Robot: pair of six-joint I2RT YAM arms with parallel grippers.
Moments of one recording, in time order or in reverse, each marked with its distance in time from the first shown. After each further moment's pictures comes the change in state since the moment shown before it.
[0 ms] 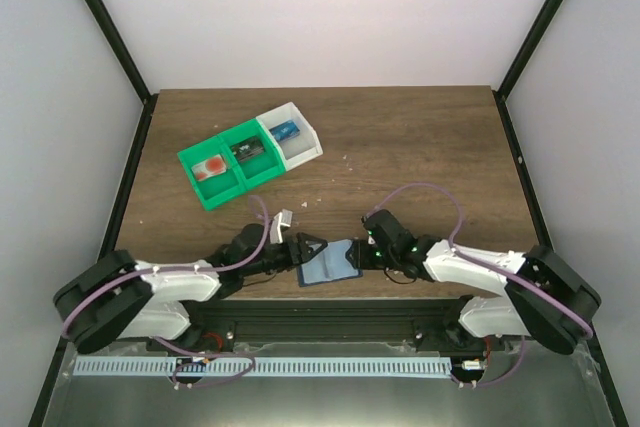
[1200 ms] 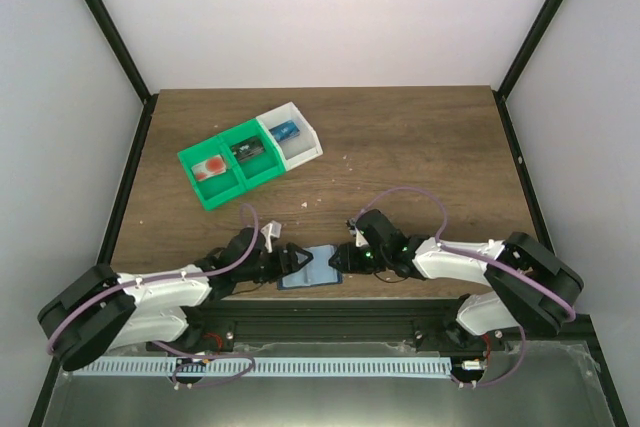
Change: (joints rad) left arm 0.037 -0.177 -0.030 -0.409 -0.037 0.071; right arm 0.034 0.128 0.014 0.172 -0.220 0.055
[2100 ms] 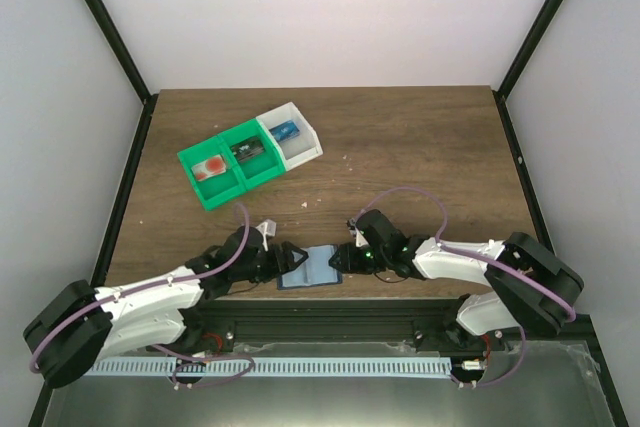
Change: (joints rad) left arm -0.005 -0.123 0.048 -0.210 -0.051 0.008; right arm 0.000 -0.002 0.000 -0.004 0.000 0.001
